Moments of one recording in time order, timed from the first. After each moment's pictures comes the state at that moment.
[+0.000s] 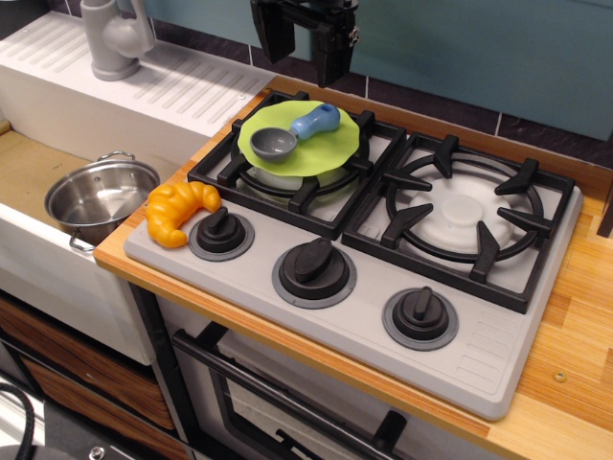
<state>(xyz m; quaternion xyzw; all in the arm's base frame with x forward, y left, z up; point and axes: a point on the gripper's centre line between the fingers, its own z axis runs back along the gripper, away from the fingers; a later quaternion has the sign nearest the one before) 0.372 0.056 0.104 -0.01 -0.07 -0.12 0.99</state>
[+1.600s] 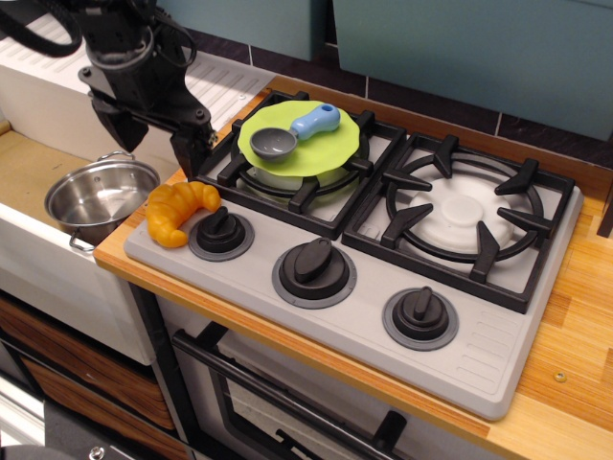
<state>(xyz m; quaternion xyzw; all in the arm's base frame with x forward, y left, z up) 0.269 0.127 0.065 0.06 -0.16 0.03 0.99</state>
